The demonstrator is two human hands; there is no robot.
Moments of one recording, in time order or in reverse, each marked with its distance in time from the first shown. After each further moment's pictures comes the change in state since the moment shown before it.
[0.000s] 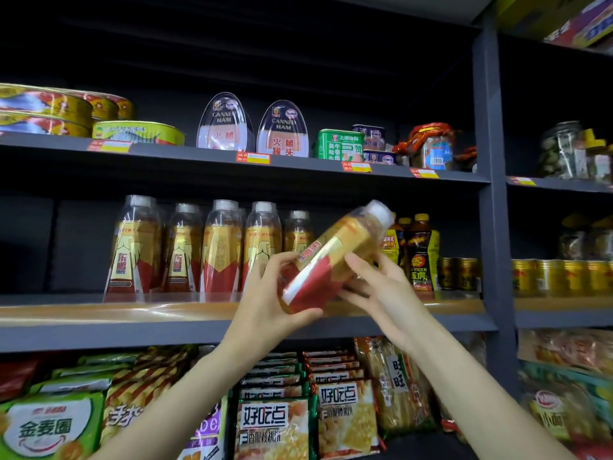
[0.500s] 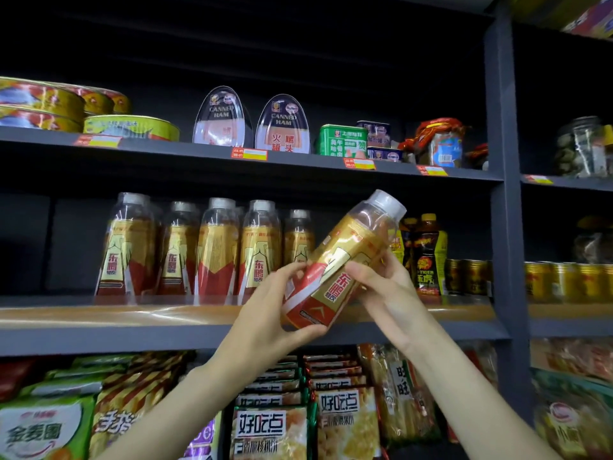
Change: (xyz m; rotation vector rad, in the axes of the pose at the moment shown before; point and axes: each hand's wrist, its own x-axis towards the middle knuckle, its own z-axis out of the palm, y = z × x) left_hand -0.001 -0.009 0.010 0.102 -0.072 0.126; right_hand 0.013 0.006 -0.012 0.079 -0.026 -0.096
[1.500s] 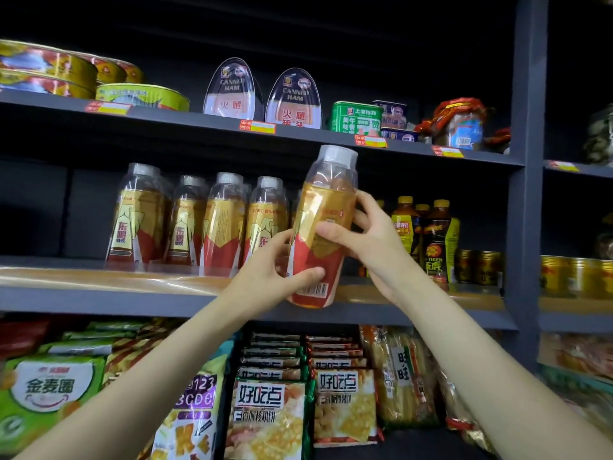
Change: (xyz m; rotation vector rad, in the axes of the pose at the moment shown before) left_hand 0.019 0.006 -0.011 -0.347 -0.053 -0.246; right_hand 0.022 -0.013 0.023 -0.496 -0.106 -0.160
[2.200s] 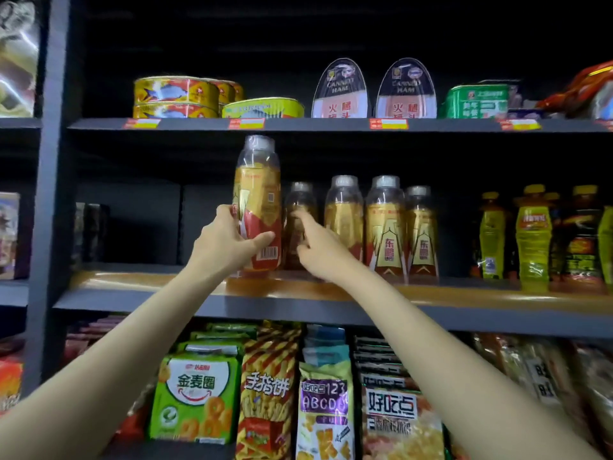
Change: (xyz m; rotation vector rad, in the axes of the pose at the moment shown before) left_hand -0.033 -0.030 -0.200 0.508 0.461 -0.380; right_hand 0.067 0.033 0.216 -0.488 -0.306 0.022
